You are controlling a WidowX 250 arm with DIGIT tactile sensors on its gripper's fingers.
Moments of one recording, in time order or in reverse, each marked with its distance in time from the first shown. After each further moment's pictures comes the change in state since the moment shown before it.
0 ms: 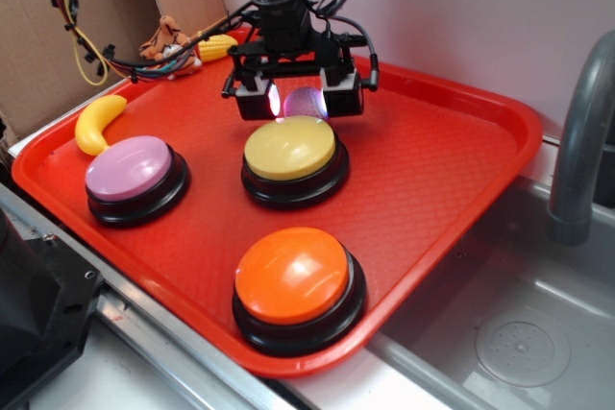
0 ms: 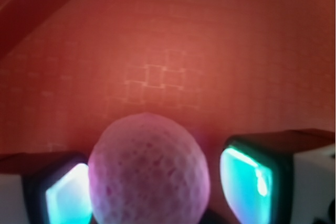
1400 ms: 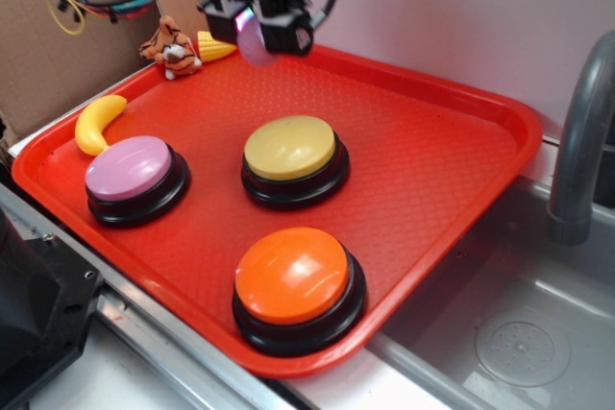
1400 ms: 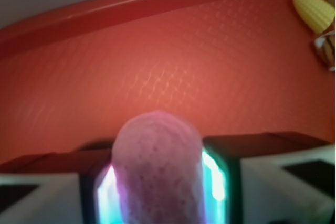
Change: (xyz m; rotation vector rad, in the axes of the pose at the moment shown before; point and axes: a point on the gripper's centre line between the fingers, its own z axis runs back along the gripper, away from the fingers) arm -0.004 0.023 0.093 -0.008 -0.036 -0.406
